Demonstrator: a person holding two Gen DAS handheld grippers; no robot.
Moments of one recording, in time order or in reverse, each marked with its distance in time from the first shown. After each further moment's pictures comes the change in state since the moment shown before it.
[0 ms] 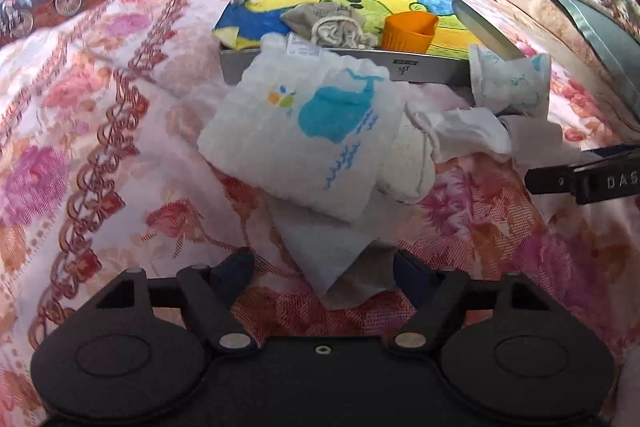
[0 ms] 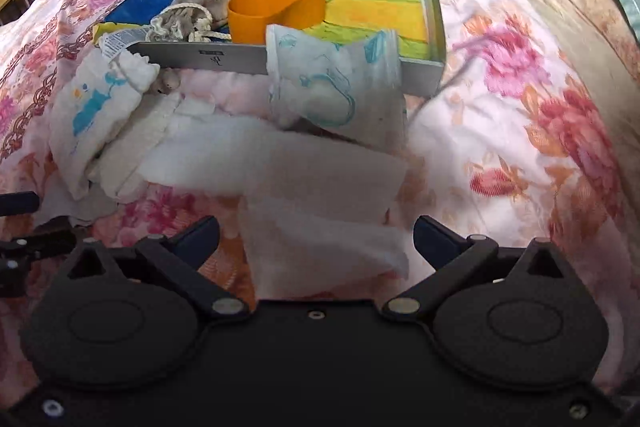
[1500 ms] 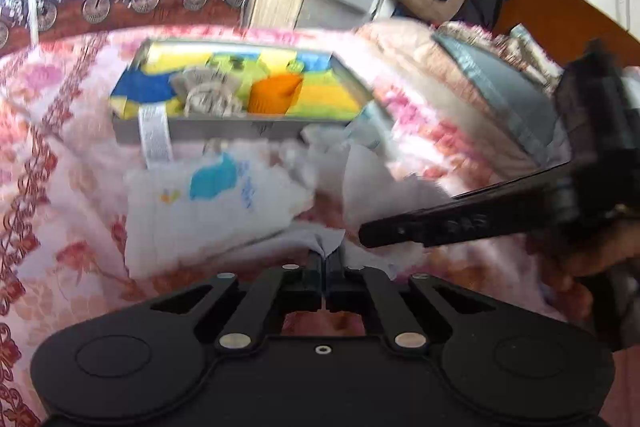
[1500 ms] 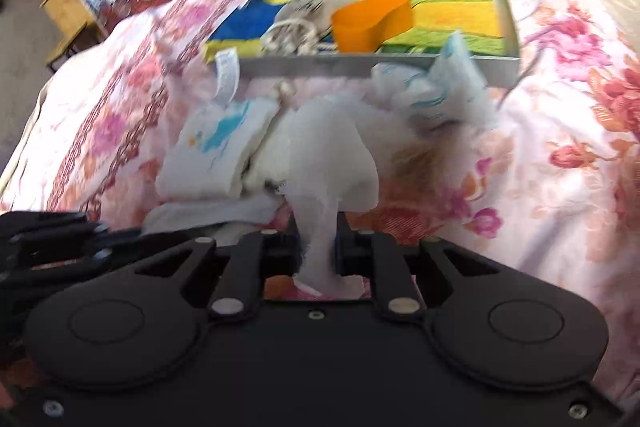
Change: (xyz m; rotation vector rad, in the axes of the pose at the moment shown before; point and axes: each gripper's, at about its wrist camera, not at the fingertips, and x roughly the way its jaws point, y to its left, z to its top) left arm -0.063 -0.049 -0.006 0.071 -0.170 -0.310; right arm -0.064 0.026 -0.010 0.082 0.005 0.290
